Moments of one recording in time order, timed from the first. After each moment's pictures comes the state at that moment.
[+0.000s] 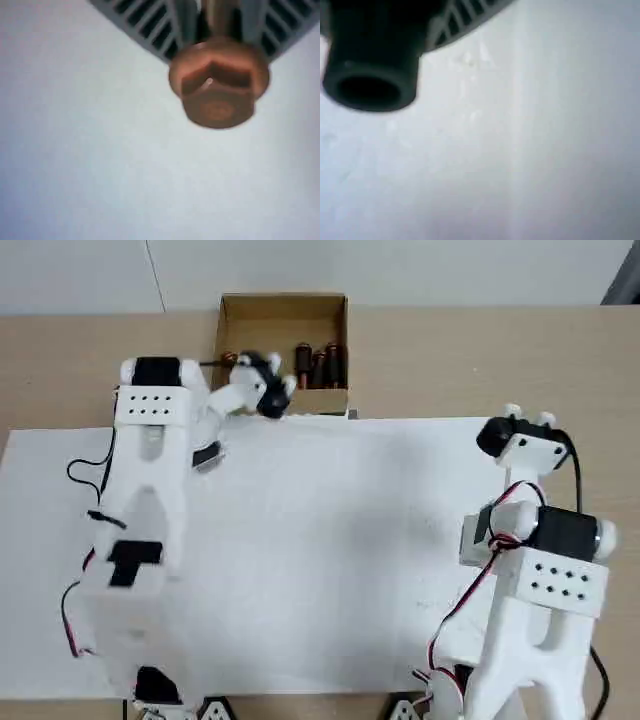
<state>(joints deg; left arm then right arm) -0.7 22.5 -24.6 99.1 -48.4 10.6 -39.8 29.9 92.9 4.4</state>
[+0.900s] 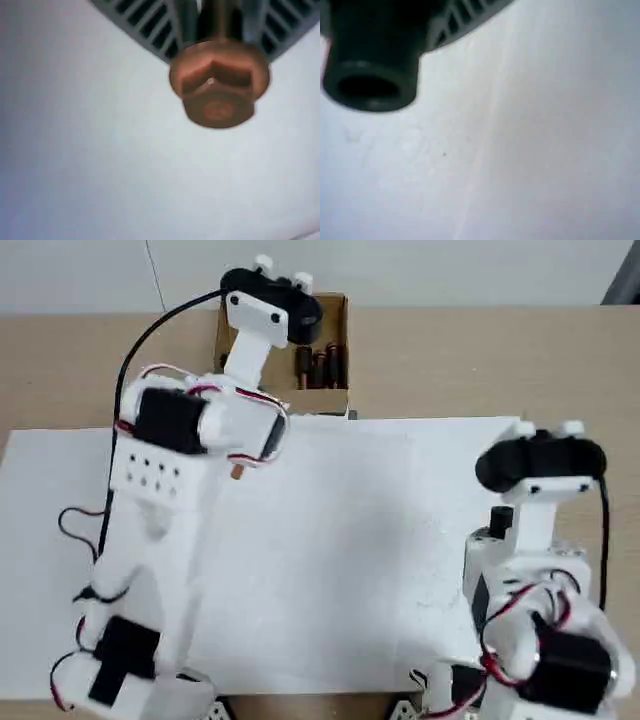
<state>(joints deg) 16.6 -5.1 -24.5 98.8 -0.5 8.6 -66.1 26.7 94.7 8.0</state>
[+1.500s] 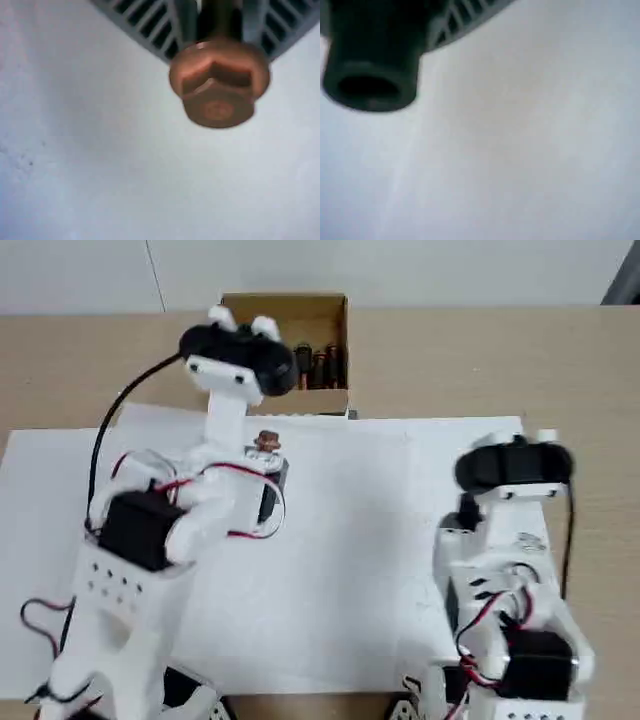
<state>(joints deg) 20.9 -34.2 7.7 87.4 12.2 -2.5 -74.4 43.7 79.6 -1.9</state>
